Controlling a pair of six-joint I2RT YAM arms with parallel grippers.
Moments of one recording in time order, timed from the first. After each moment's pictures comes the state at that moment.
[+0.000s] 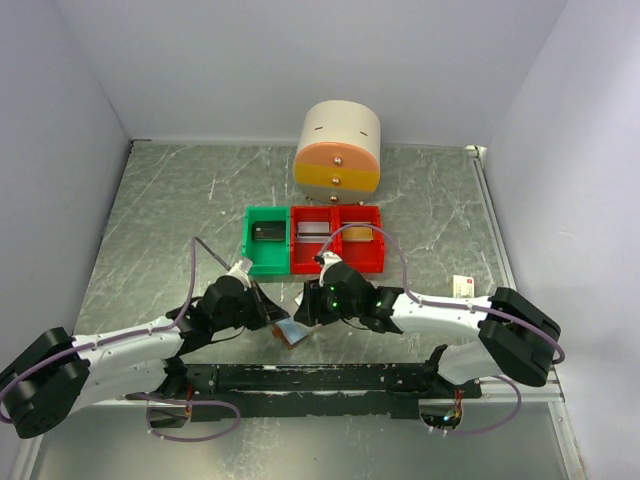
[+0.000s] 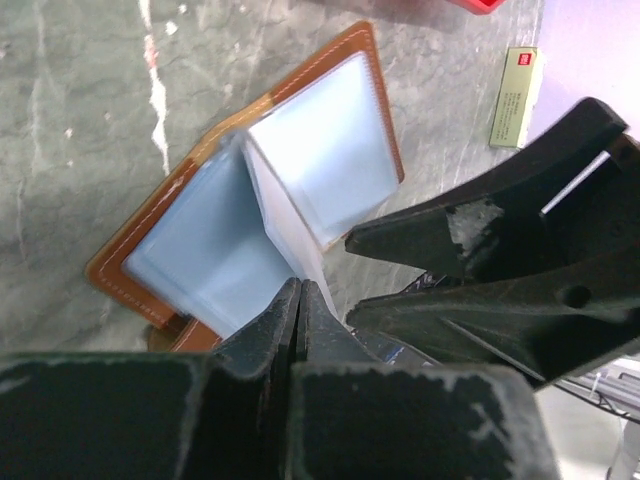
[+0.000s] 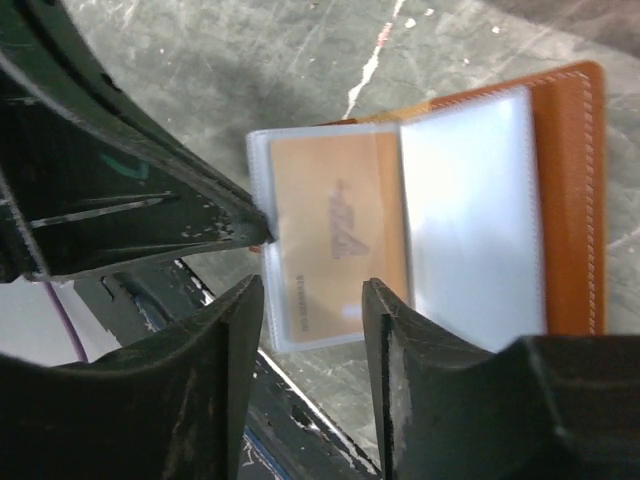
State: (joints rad) left arm -0.85 1.01 0.21 0.24 0.10 -1.15; right arm 1.02 1.34 0.57 0.10 -0.09 0.73
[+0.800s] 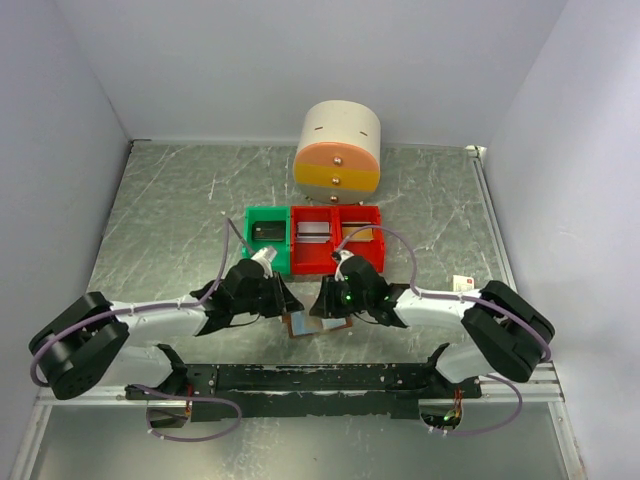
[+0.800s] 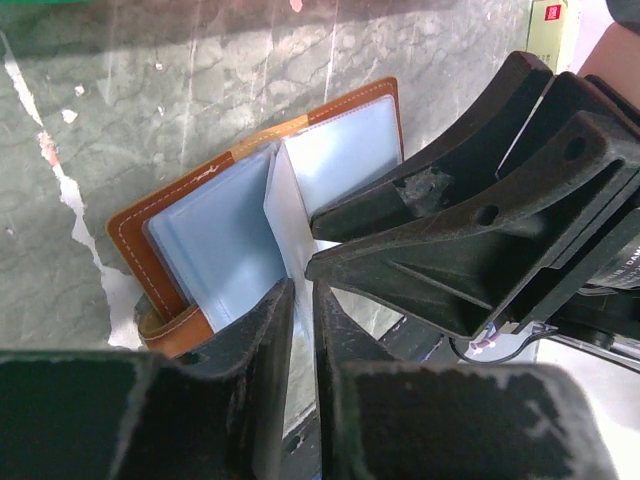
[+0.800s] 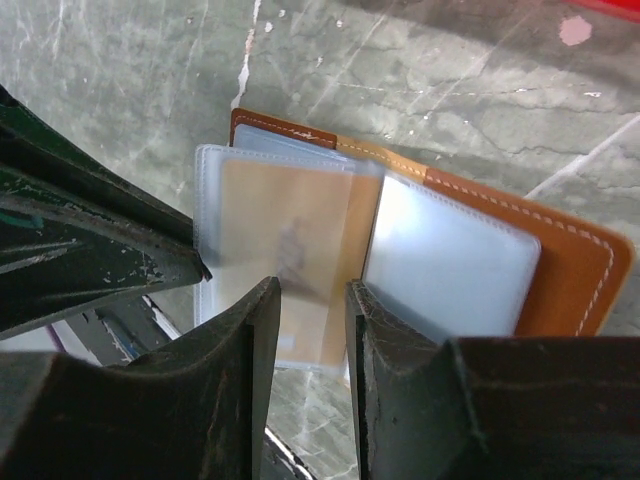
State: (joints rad) left arm -0.85 1.27 0.38 0.29 0.17 -0.98; right arm 0.84 1.39 0.47 0.20 -0.22 0.72
